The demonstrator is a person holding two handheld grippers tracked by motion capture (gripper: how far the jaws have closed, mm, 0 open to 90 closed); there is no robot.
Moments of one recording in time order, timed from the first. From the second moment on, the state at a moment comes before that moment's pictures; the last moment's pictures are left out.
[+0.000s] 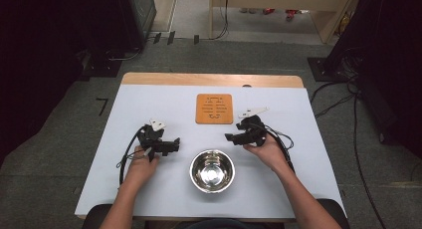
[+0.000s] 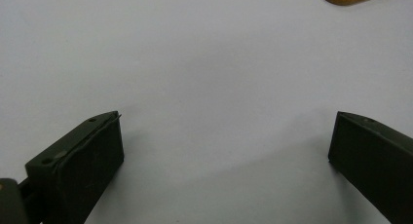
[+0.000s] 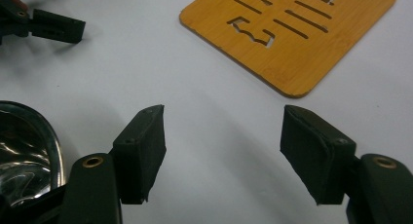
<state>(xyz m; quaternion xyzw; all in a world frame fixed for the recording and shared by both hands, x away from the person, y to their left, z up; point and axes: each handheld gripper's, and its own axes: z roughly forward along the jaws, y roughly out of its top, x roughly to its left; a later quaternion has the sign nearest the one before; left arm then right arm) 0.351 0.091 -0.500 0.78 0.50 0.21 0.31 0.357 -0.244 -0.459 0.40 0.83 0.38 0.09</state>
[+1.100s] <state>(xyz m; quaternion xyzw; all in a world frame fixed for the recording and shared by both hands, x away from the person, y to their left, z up) 0.351 0.091 -0.500 0.78 0.50 0.21 0.31 0.343 -0.223 -0.450 0.35 0.85 0.40 0.06</state>
